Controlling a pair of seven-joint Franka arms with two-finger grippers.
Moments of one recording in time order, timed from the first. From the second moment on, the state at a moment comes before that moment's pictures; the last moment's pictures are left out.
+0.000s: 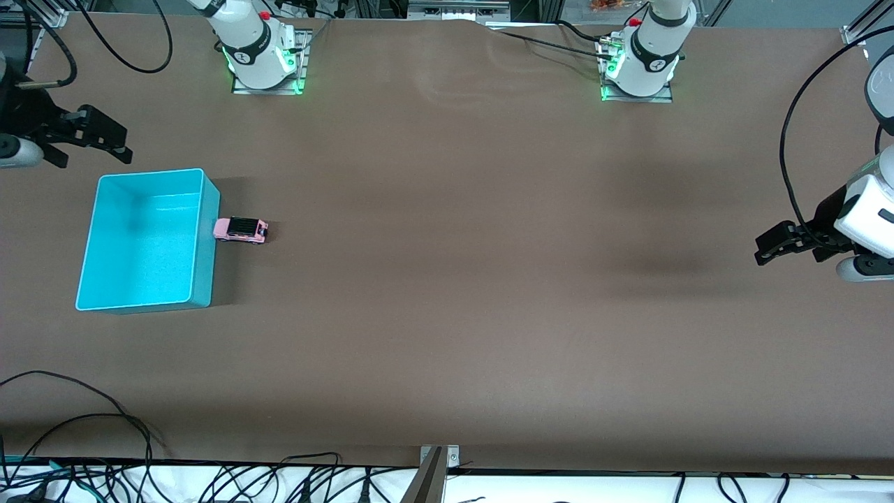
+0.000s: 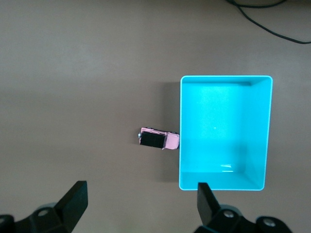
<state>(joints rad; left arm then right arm) 0.34 0.21 -0.35 -1.56 0.09 1.87 -0.10 0.00 0.00 0.06 -1.54 0.02 1.55 -0.03</state>
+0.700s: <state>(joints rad) 0.34 0.19 -0.35 -1.55 0.09 1.86 -0.11 0.02 0.03 0.05 -1.54 0.01 1.56 -0.03</state>
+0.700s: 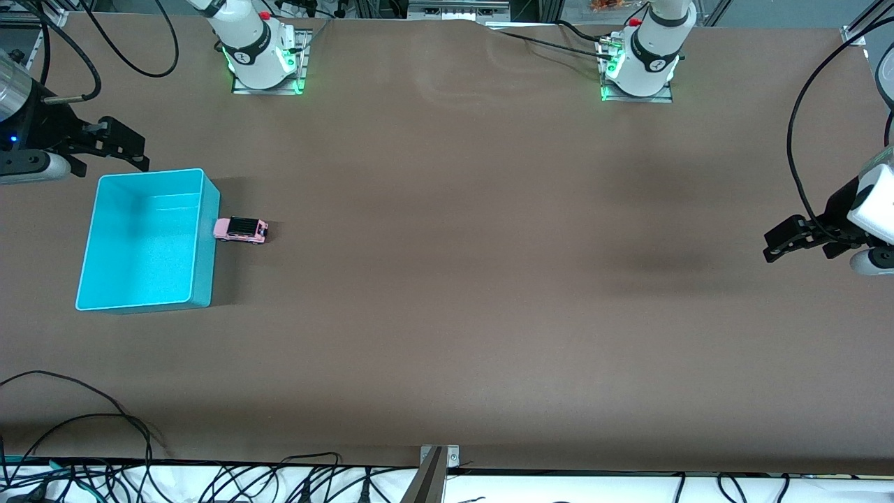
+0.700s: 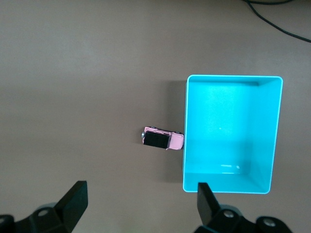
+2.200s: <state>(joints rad) -0.06 0.17 0.04 -1.52 0.03 1.86 -0.11 0.02 0.13 0.05 -1.76 0.01 1.71 -0.03</state>
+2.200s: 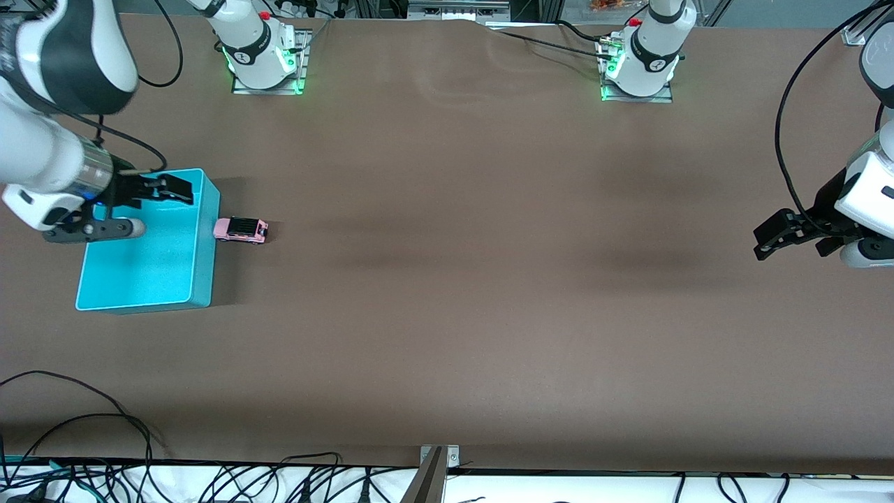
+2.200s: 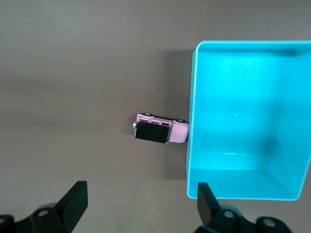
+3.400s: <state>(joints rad) -0.07 0.16 0.04 -1.52 0.03 1.86 -0.11 0.02 0.06 0.05 -2.34 0.01 2.34 0.19</state>
